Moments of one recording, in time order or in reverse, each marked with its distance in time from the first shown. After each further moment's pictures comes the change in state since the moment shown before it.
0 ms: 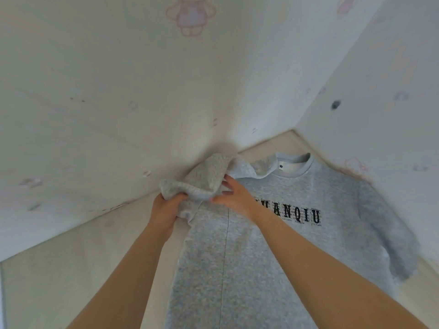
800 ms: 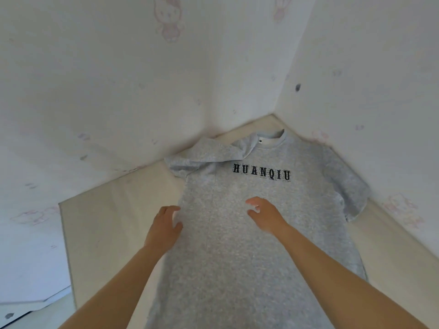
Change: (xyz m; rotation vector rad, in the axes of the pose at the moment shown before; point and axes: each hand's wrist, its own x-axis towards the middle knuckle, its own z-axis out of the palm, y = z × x) left_hand -0.188 -0.078 -0.055 1.207 -0.066 0.315; right_hand -0.213 0.108 -0.028 -0.404 0.179 0.056
